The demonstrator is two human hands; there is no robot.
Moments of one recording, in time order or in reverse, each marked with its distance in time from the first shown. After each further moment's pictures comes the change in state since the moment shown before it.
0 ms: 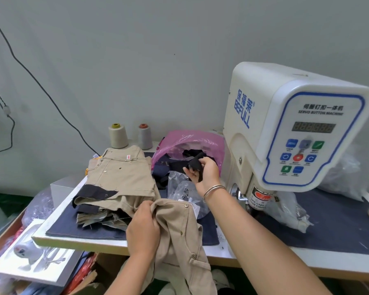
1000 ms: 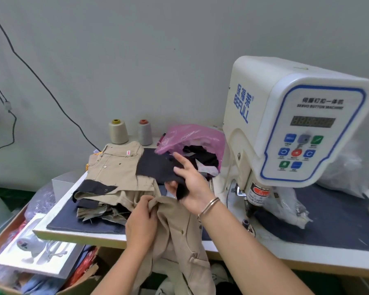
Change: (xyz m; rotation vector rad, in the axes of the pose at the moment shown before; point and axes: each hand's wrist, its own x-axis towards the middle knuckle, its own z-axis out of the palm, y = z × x) left_hand 0.007 -0.008 -0.004 -0.122 -0.117 0.002; right_hand -0.081 0.017 0.007 -0.150 -0.425 0.128
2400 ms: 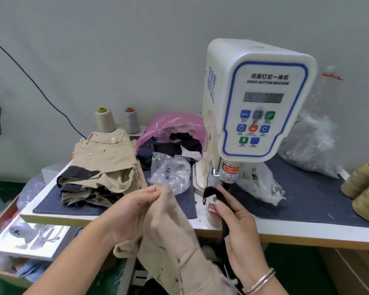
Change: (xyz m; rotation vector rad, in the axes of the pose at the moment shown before) left_hand -0.033 0.093 -0.064 -0.986 -0.869 -0.541; right_hand -0.153 0.012 -0.095 -0.252 0.351 -0.349
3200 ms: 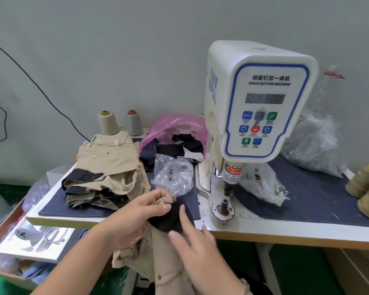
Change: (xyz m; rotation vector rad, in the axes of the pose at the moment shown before) left_hand -0.013 0.000 0.006 0.231 -0.094 0.094; right_hand -0.030 0.022 0.040 -0.915 -0.400 -0.081
